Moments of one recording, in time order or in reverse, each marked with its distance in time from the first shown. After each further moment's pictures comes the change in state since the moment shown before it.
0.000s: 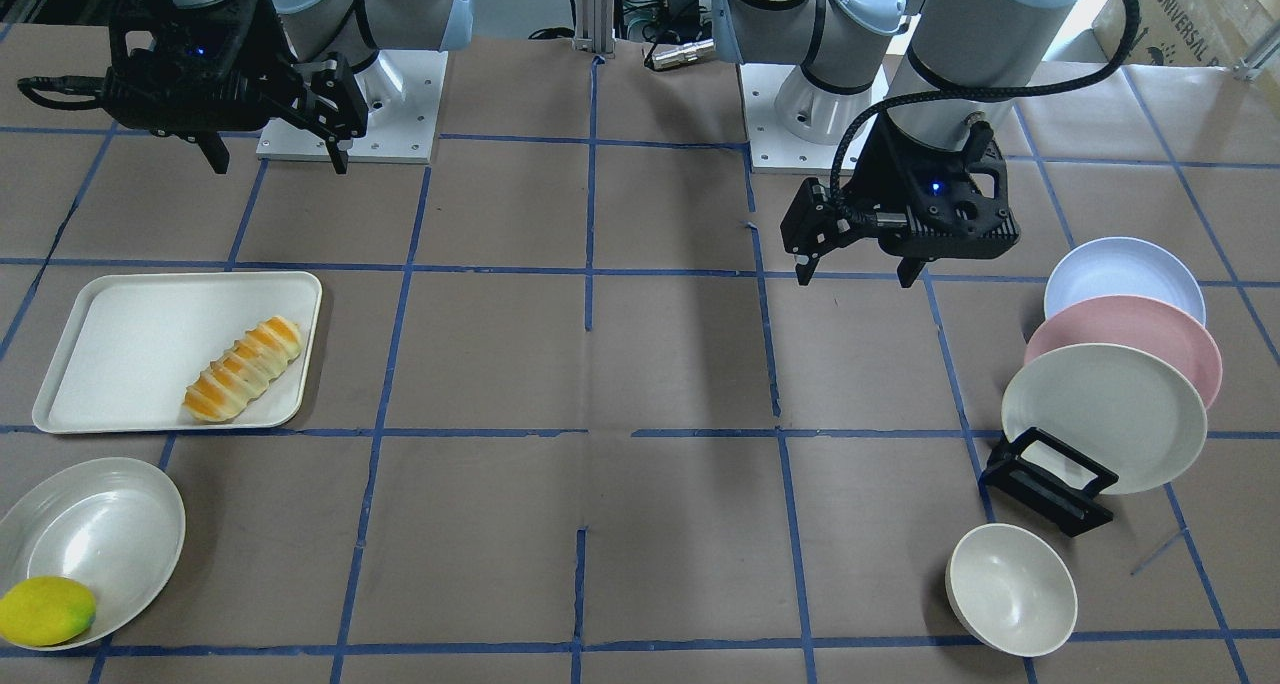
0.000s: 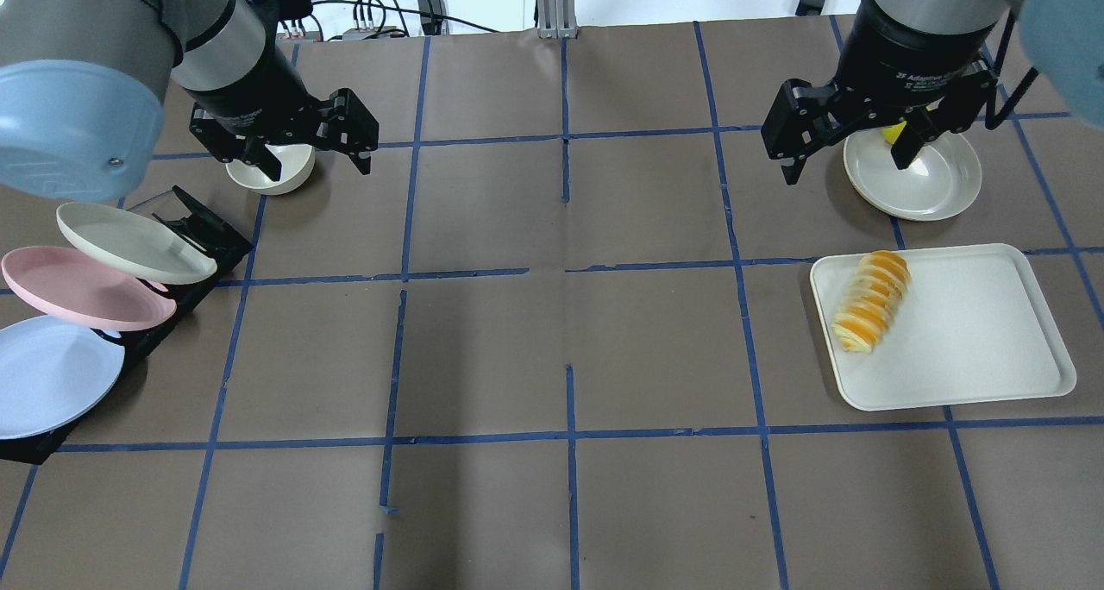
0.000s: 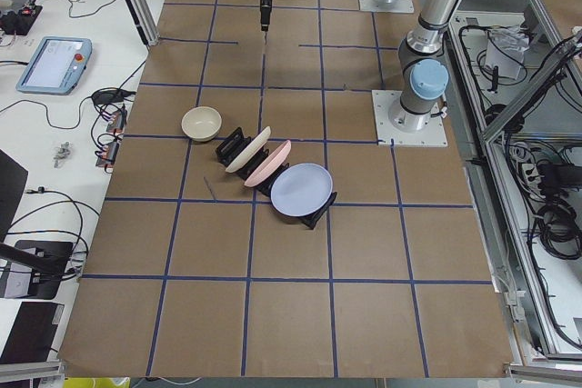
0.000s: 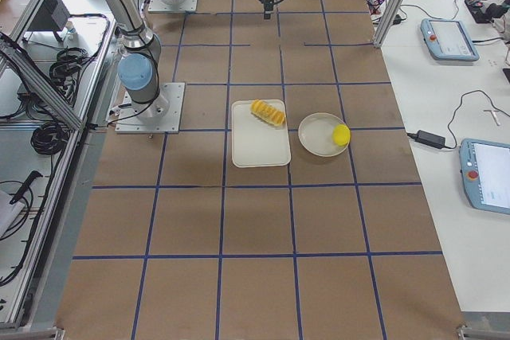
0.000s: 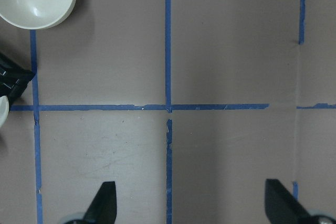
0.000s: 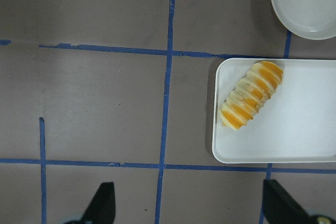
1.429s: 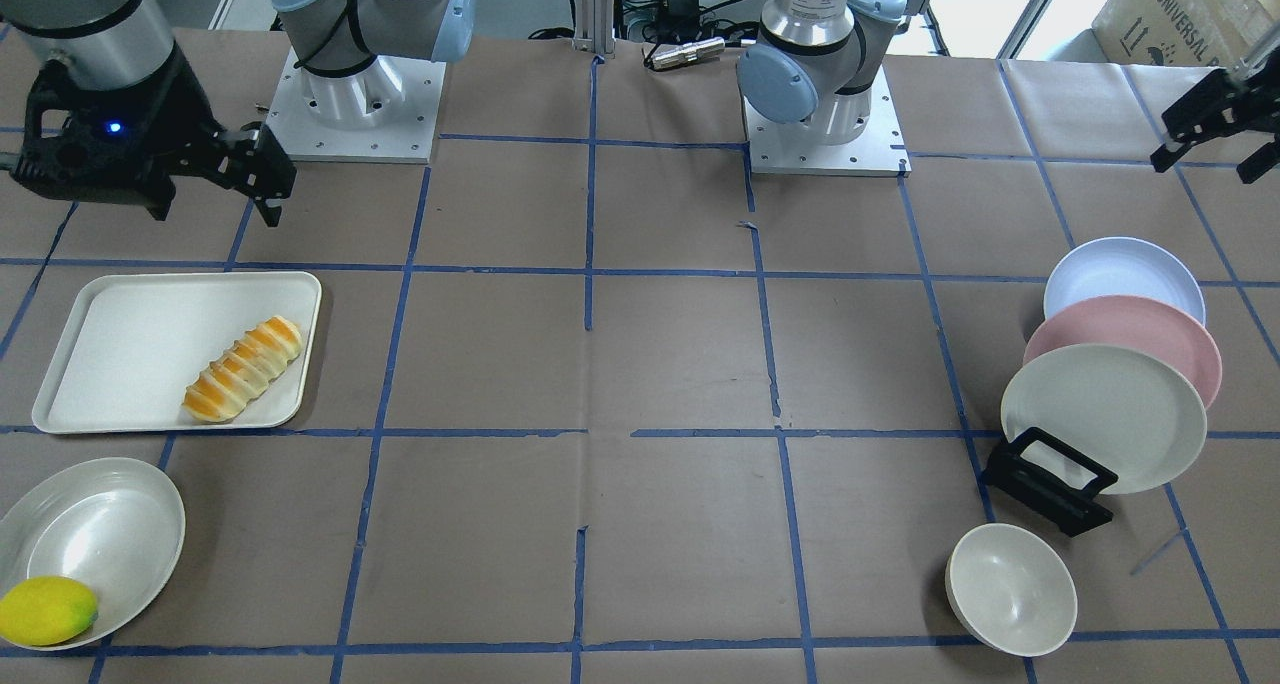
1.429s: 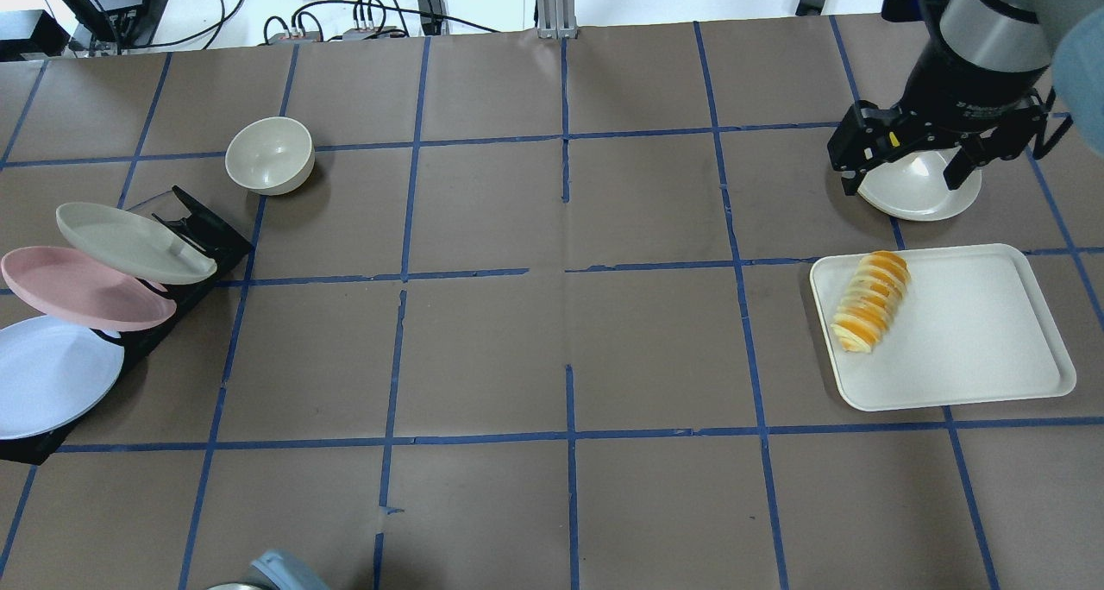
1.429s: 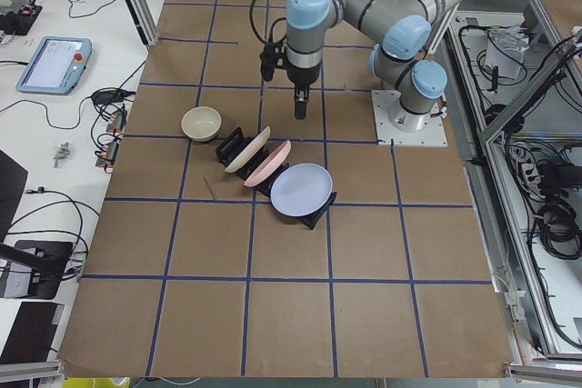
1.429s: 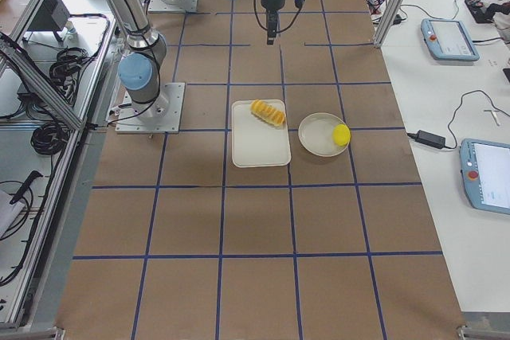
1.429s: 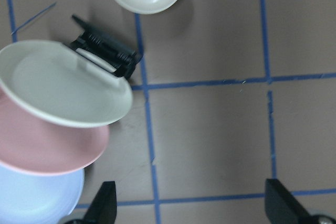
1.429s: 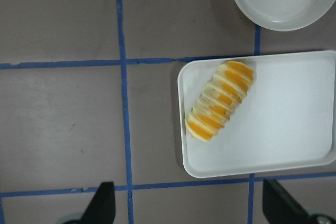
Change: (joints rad) left arm 0.917 0.085 -0.013 -0.237 -0.003 0.995; right arm -0.188 0.012 0.187 -0.209 -0.002 -0.072
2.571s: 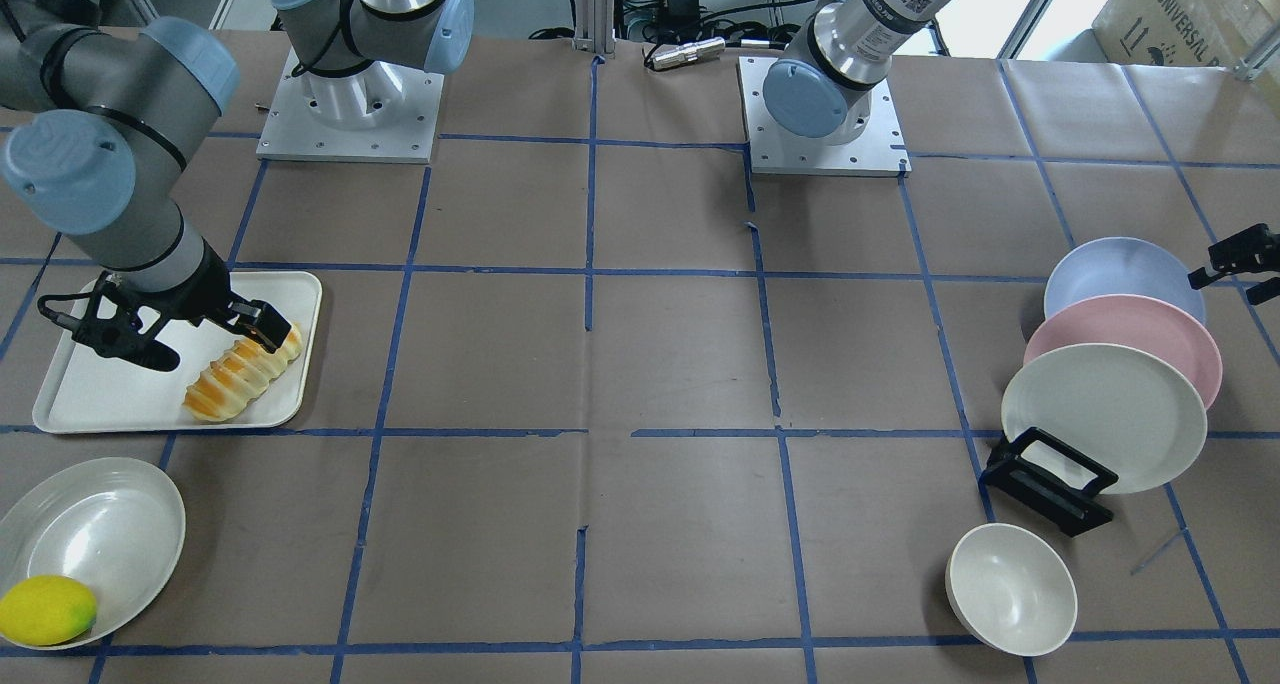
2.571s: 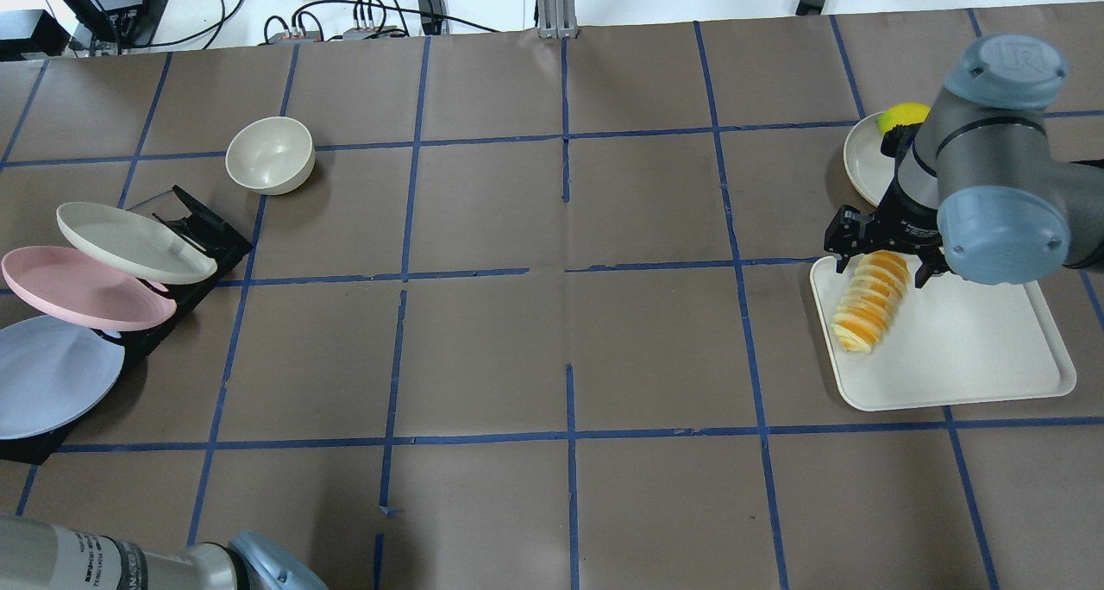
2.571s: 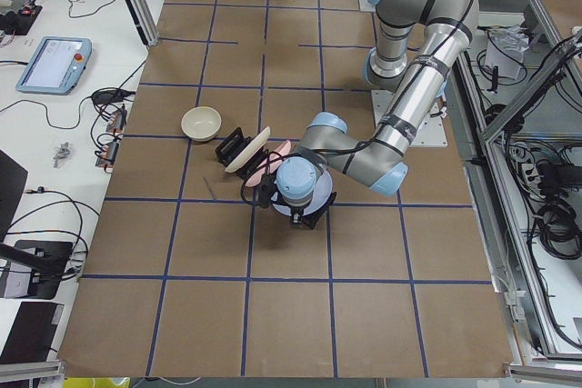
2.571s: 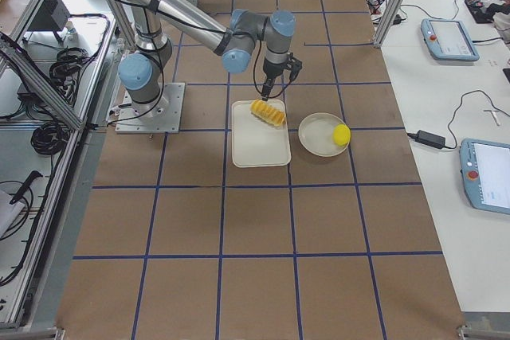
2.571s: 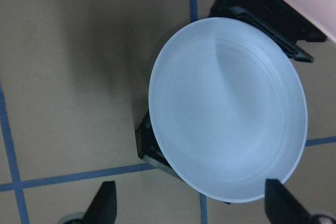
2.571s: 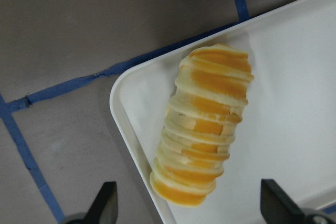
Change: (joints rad) left arm 0.087 -0.446 0.053 0.258 -0.029 0.145; right arm -0.102 0.207 0.276 -0.394 -0.036 0.193
